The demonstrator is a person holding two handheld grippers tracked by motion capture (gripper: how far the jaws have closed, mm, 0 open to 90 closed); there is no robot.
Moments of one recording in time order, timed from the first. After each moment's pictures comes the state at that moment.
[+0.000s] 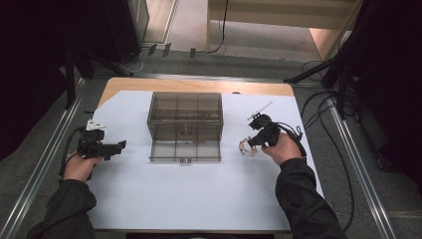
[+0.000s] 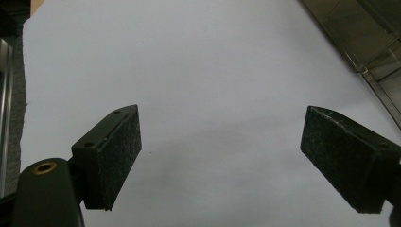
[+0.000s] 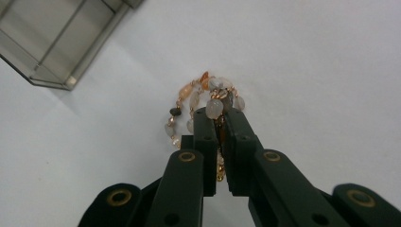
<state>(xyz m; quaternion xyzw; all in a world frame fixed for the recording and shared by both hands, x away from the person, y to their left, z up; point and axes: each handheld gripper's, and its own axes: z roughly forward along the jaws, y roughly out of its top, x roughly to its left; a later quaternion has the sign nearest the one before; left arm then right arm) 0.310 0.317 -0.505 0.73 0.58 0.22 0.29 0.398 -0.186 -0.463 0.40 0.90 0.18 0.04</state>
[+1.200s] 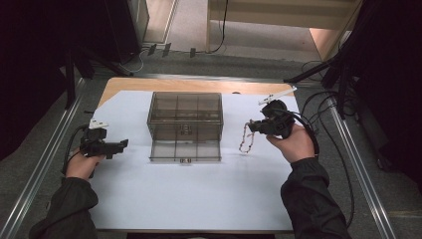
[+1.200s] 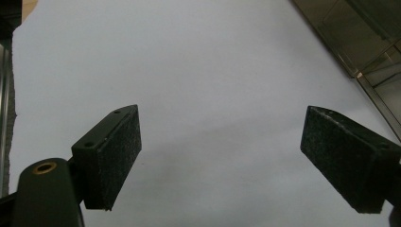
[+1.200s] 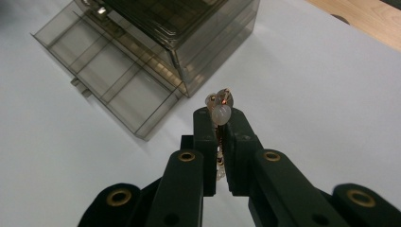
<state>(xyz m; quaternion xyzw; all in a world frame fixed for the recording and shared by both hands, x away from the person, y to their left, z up) 0.315 0.313 -0.505 0.73 0.57 0.22 0.30 0.365 -0.191 -0.378 0.37 0.87 0.31 0.09</state>
